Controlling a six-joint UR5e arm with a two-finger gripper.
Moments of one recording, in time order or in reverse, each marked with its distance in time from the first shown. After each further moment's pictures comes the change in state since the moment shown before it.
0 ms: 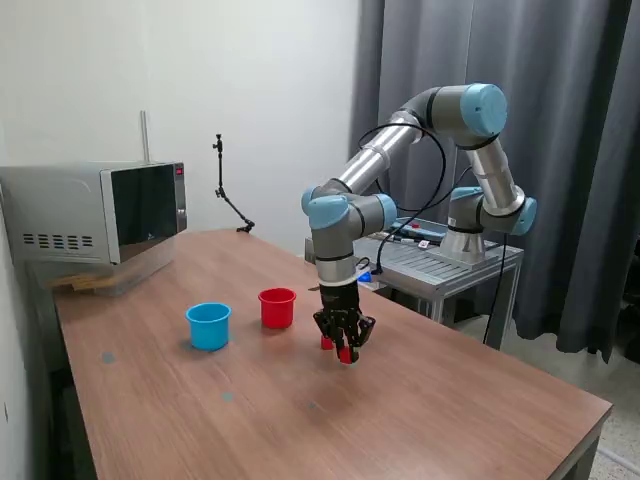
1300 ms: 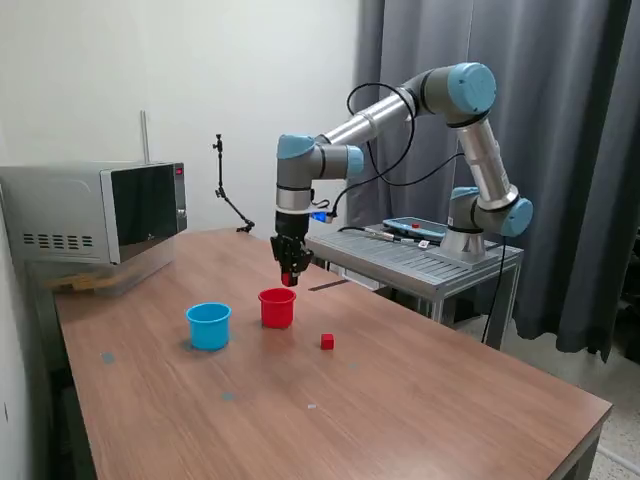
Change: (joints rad) arm -0.205 -0.187 0.072 0.004 -0.181 0.058
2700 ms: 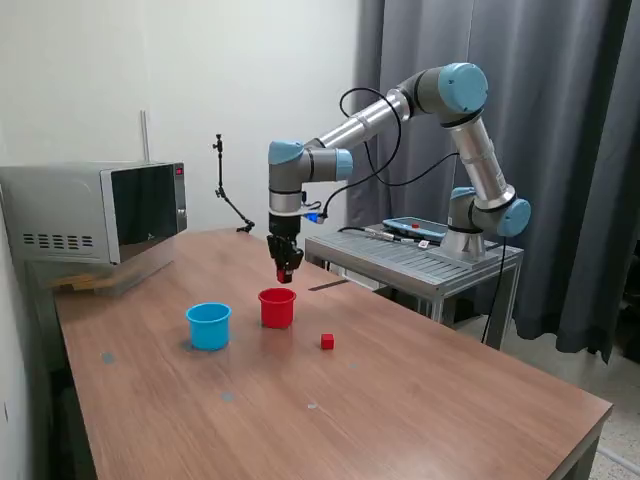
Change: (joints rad) arm -0.067 -0.002 0.034 -0.001 -0.022 0.022
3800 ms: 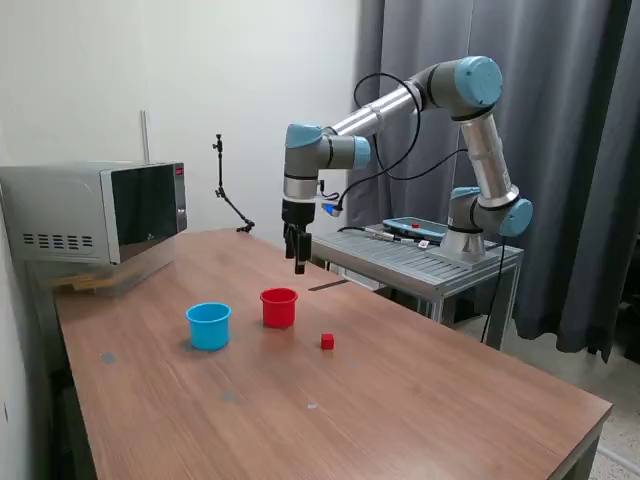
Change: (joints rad) arm 0.072 -0.071 0.031 0.001 -0.001 0.378
